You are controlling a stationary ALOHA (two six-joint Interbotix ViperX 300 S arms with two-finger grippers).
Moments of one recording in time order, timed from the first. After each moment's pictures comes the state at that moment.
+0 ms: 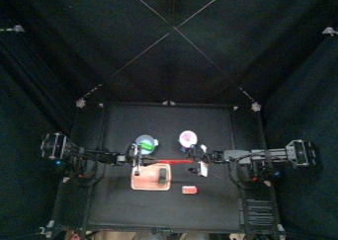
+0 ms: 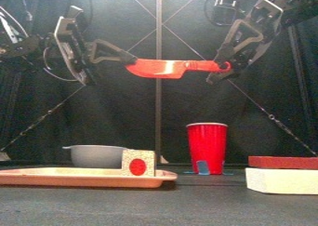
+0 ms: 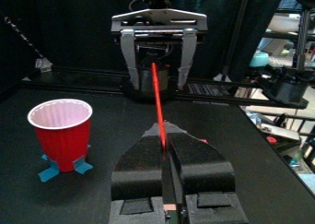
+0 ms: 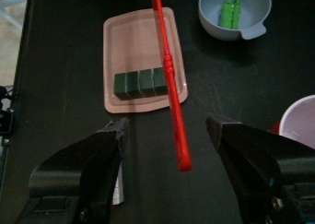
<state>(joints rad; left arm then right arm) 0.04 -0.14 1.08 0.03 -1.02 -0.11 -0.05 -0.45 0.83 0.17 0.22 -0.04</state>
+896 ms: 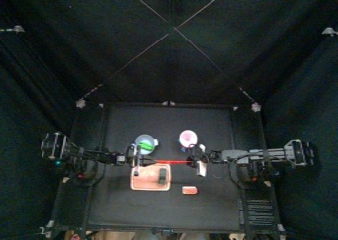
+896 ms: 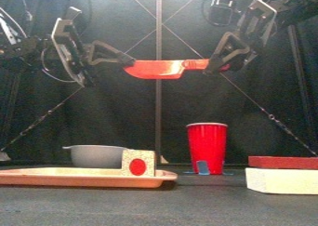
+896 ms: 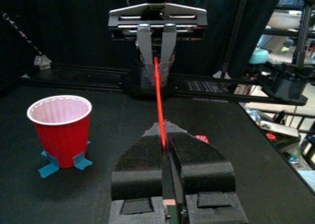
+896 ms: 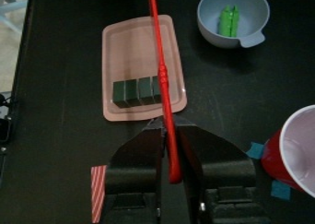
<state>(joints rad) 0.04 -0.13 1.09 0.03 -1.02 -0.11 -0.06 -0.42 0.82 0.17 0.19 -0.04</state>
